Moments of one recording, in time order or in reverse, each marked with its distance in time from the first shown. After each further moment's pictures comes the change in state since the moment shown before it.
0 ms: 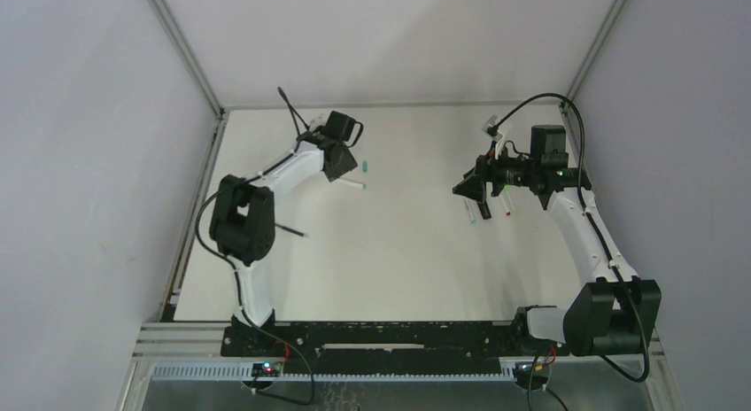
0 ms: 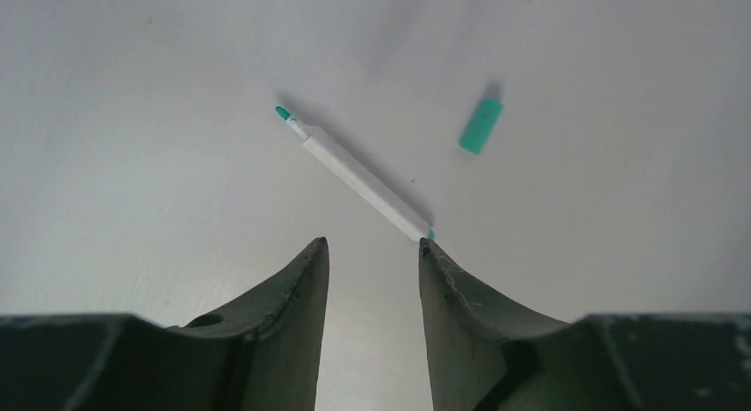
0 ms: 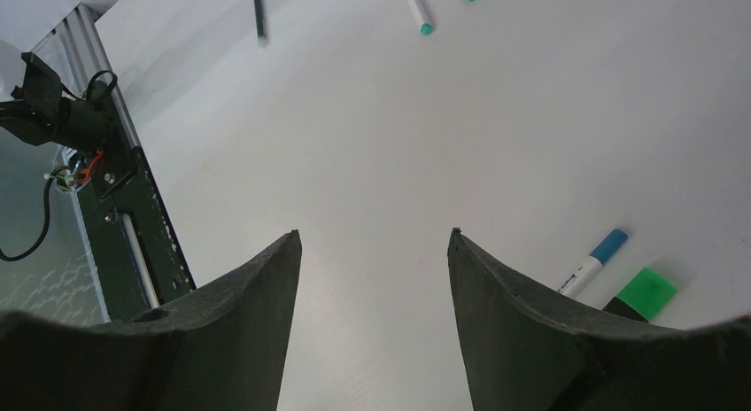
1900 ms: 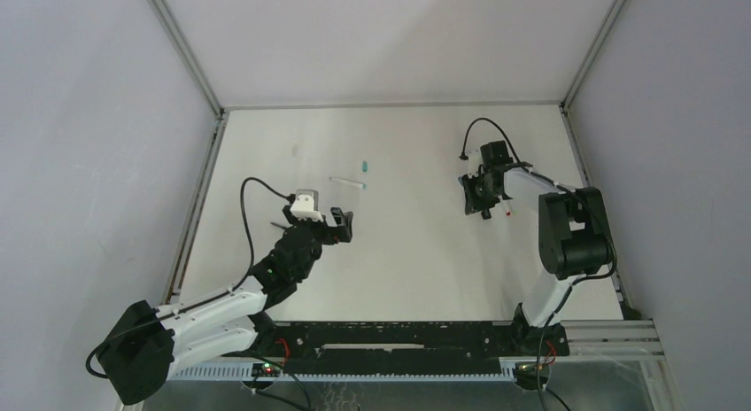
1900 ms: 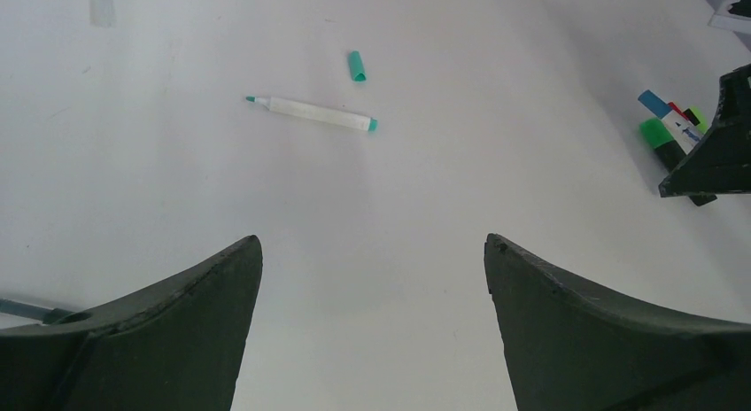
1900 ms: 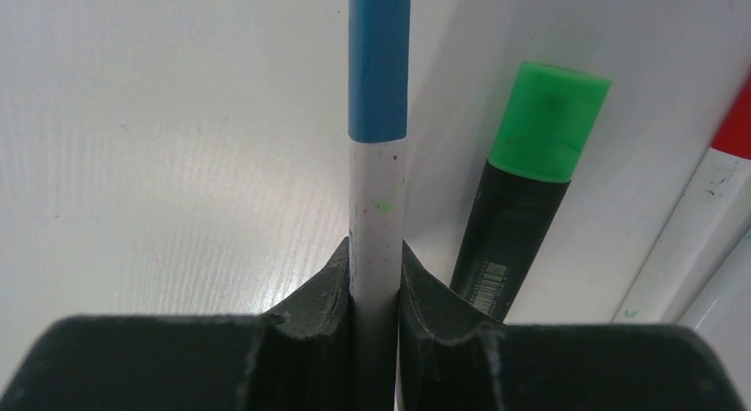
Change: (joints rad) left arm -0.335 -0.983 -1.217 1.020 -0.207 0.532; right arm 0.130 0.481 -0.017 0.069 0.729 0.150
